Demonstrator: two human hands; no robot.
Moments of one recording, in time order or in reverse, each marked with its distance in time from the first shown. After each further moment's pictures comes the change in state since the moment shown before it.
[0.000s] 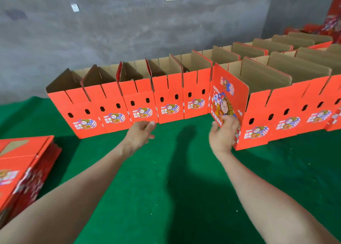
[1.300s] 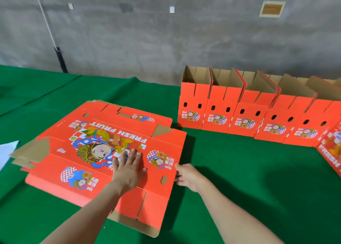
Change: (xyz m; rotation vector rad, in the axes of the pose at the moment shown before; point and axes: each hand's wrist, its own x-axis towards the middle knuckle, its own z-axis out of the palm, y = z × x) left_hand -0.169 -0.322 -0.283 0.806 0.114 -0.387; right_hand -0.344 -0.236 0.230 0.155 -1.367 0.669
